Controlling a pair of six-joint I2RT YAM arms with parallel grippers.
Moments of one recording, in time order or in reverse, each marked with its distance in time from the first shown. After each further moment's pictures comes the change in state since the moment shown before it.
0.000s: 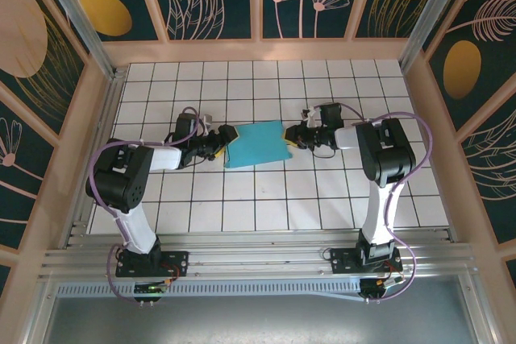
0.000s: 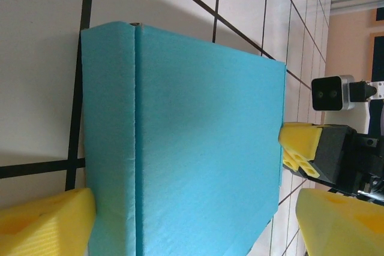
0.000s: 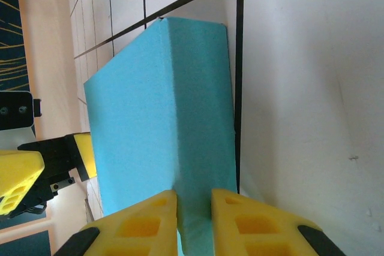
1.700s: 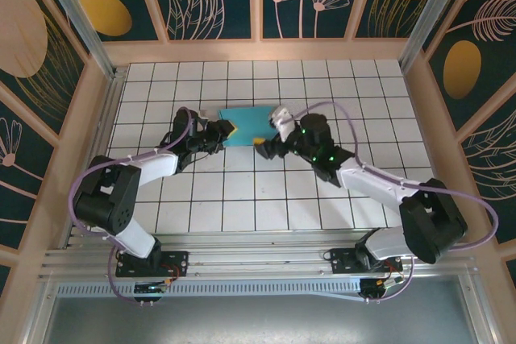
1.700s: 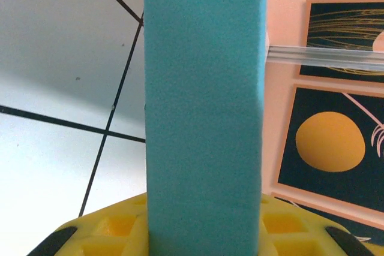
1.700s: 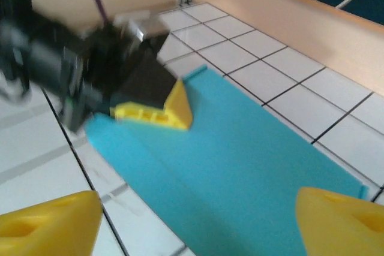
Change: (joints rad) left arm -0.056 -0.203 -0.034 0.013 -0.074 -0.390; right arm 0.452 -0.653 -0.306 0.183 0.618 -0.927
